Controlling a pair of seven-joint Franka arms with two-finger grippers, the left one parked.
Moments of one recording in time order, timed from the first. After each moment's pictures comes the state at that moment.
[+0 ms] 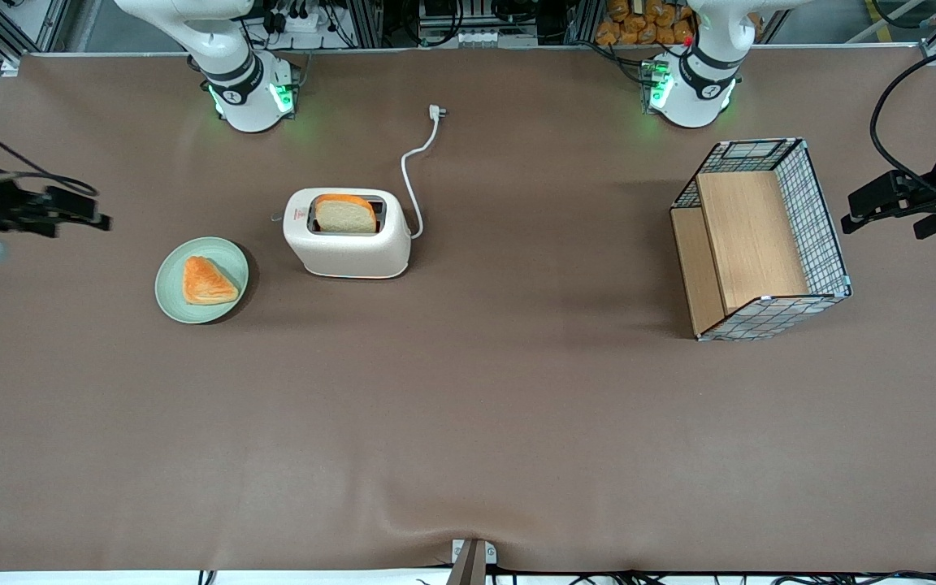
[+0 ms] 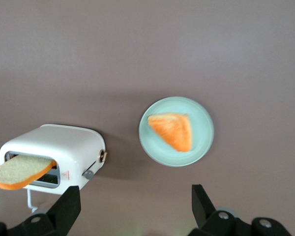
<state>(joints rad) -0.02 0.03 -0.13 -1.63 0.14 1.53 -0.19</state>
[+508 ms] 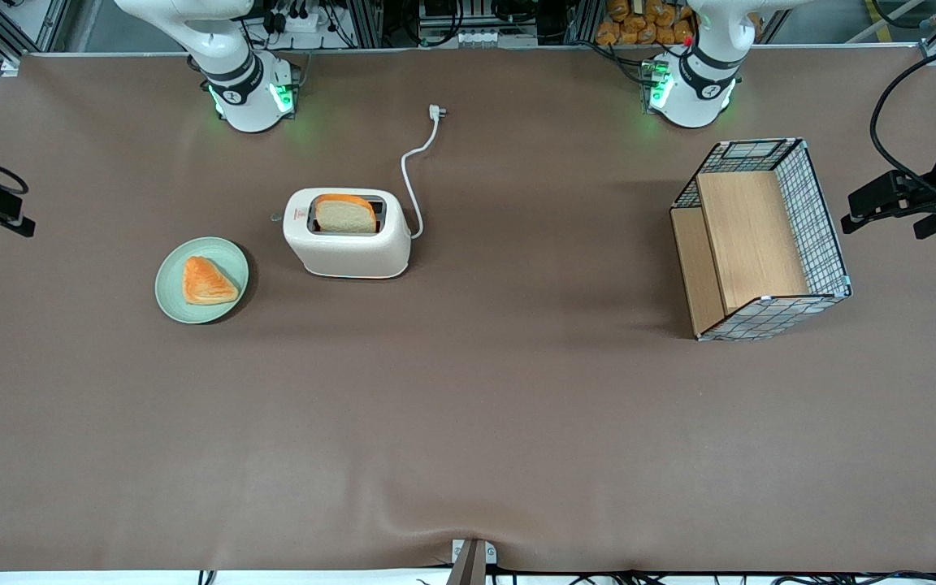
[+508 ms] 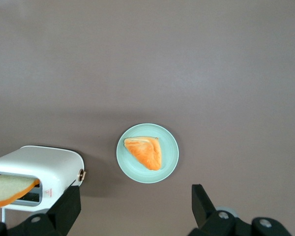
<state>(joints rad) -0.02 0.08 -0.09 -1.40 0.05 1.47 -0.19</state>
